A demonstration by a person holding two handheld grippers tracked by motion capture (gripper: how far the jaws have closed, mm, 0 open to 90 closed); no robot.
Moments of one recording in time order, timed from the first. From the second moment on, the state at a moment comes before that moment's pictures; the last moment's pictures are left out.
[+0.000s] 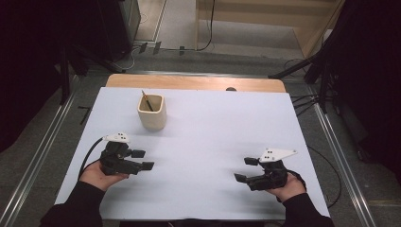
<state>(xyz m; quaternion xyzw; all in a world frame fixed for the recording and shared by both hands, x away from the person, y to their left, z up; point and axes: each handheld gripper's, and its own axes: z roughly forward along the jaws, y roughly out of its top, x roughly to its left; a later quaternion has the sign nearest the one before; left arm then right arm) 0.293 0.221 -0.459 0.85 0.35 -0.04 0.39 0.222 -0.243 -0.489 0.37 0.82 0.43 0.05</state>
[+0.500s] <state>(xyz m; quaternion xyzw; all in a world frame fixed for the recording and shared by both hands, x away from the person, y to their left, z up) 0.294 0.218 -0.463 0.86 0.34 -0.04 0.38 0.222 -0.244 -0.486 0.37 0.82 0.43 0.06</state>
